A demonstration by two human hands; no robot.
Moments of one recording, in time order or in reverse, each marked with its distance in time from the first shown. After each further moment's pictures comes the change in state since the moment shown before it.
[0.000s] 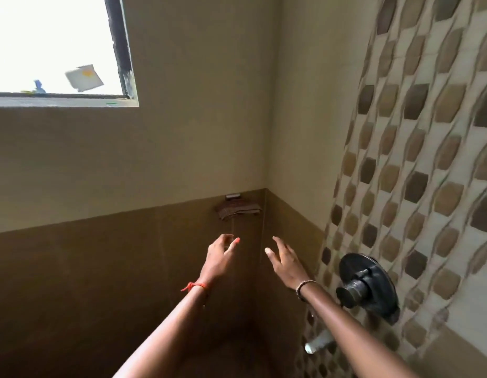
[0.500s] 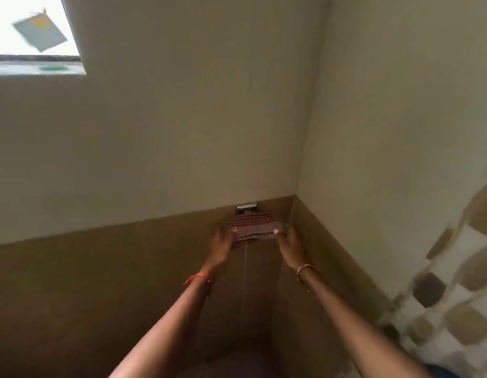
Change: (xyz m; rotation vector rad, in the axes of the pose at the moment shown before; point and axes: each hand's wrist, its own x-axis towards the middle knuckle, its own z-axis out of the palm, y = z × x) left_hand 0.235 -0.087 0.047 -0.282 0.173 -0.253; right_hand 0.263 0.037 0.043 0.289 -0.018 0.163
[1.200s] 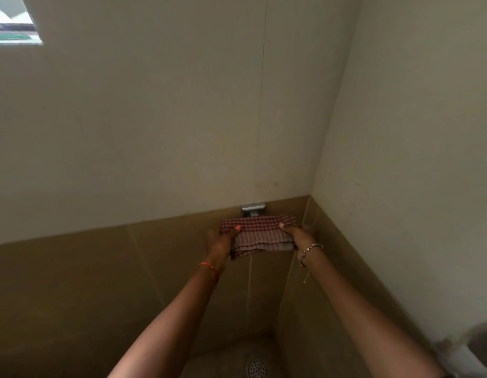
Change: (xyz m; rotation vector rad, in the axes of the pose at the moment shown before) left_hand 0.073 -0.016 0.019 -0.375 0.131 -0.286; right_hand 0.095 0.011 0.019 0.712 0.021 0.346
